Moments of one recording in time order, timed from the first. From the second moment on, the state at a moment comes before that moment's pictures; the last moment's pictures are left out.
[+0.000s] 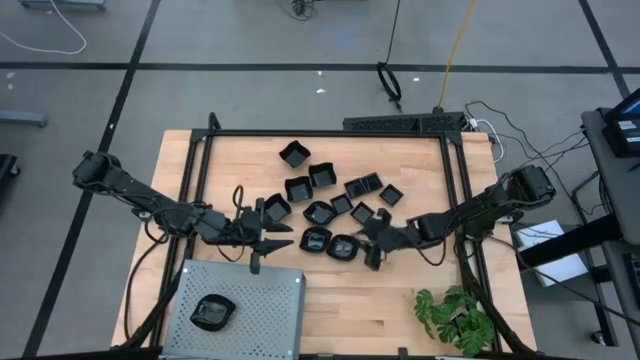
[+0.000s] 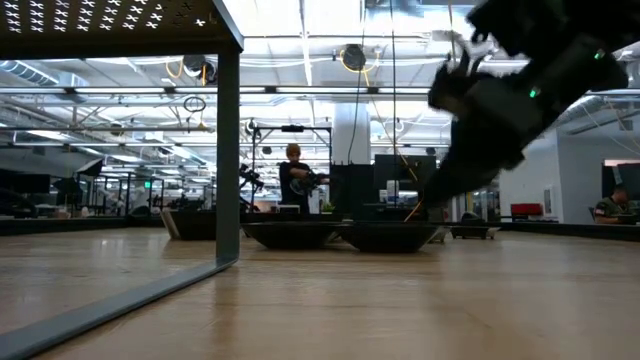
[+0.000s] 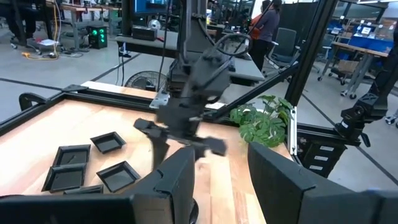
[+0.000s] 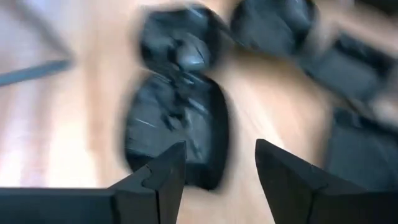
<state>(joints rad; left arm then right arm) -0.40 1.12 0.61 0.44 -0.39 -0.21 0.28 1.50 0.57 0.19 0.33 0.48</state>
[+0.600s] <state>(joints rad) -0.40 1.12 0.61 0.44 -0.39 -0.20 0.36 1.53 0.84 0.03 0.22 0.03</state>
